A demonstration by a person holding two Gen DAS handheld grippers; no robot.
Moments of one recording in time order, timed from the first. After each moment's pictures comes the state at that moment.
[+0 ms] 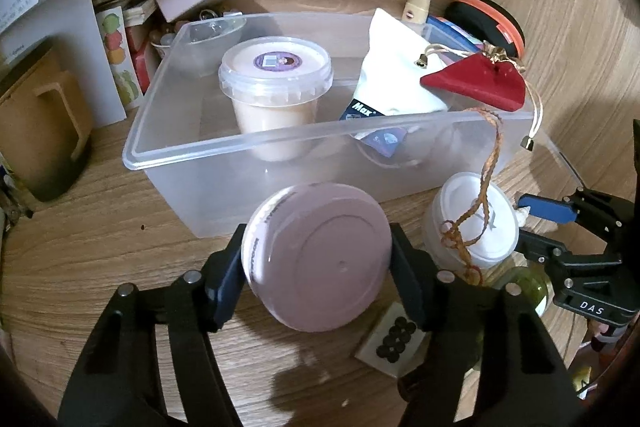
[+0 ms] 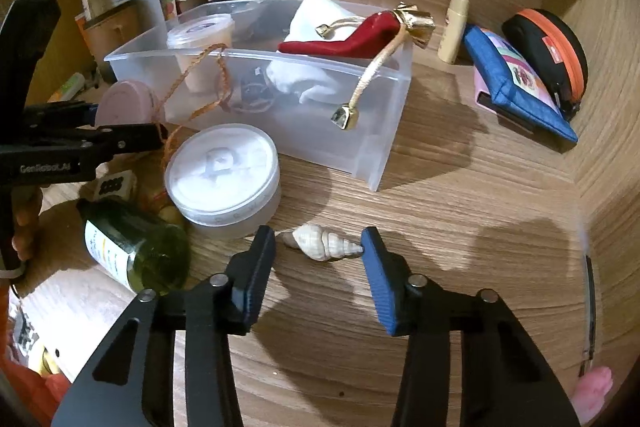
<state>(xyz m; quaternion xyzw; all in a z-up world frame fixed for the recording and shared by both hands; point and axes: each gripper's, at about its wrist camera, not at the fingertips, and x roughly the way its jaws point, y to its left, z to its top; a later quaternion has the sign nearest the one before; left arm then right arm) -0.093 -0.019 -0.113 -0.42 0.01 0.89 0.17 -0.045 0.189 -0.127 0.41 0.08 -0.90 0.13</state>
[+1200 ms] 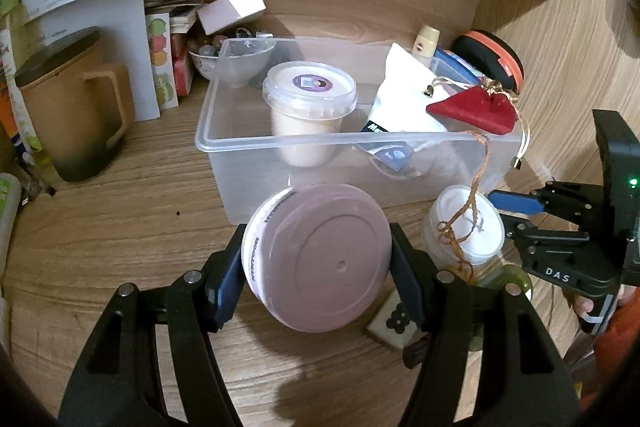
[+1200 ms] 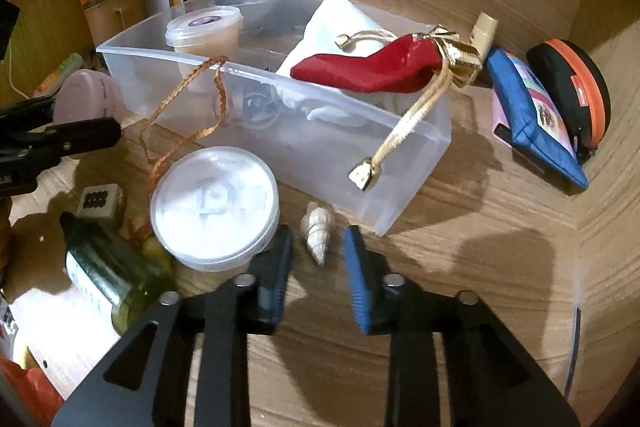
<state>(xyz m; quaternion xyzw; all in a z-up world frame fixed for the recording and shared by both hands) -0.070 -0.043 -0.100 -0.38 -0.03 0.91 0.15 -0.072 0.177 -0.125 0.42 0.13 -0.89 0.15</state>
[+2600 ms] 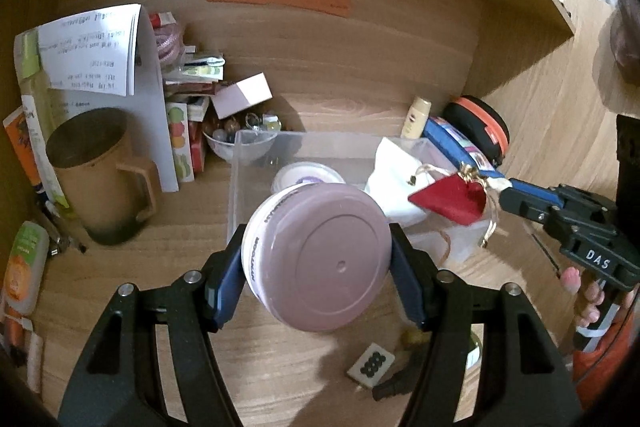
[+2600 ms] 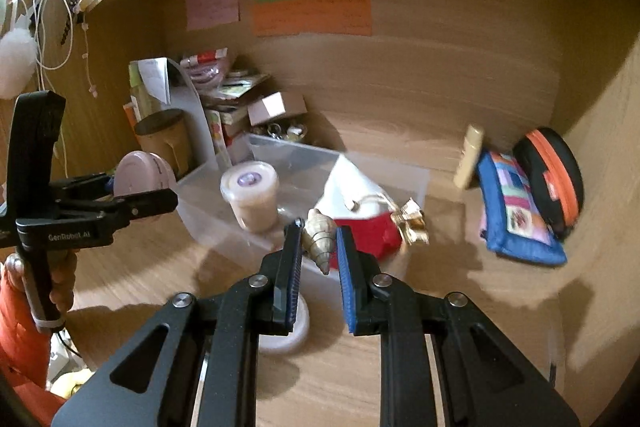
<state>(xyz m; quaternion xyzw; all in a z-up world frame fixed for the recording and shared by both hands) -0.072 -0.052 -0.034 -0.31 -0.05 0.94 0.15 -0.054 0.182 -0.028 0.28 0.05 -0.94 0.20</state>
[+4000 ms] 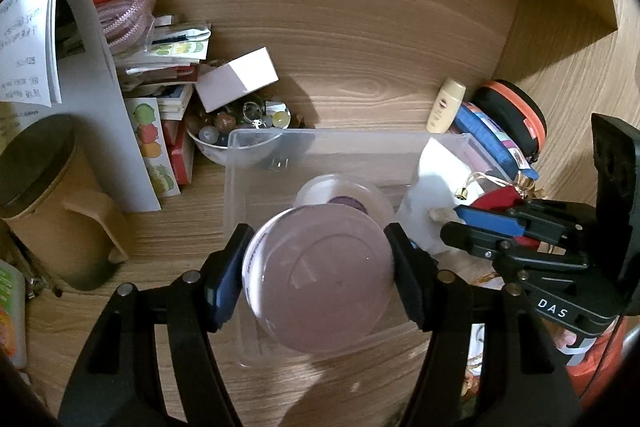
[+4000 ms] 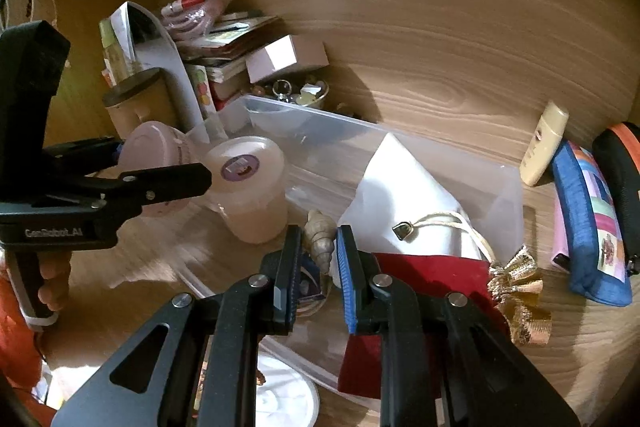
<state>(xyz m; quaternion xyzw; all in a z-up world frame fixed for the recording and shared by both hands) -0.153 -0.048 -0.057 -0.36 -0.03 0.92 0.15 -0.144 0.137 -0.079 0.36 0.07 -0.90 0.23</state>
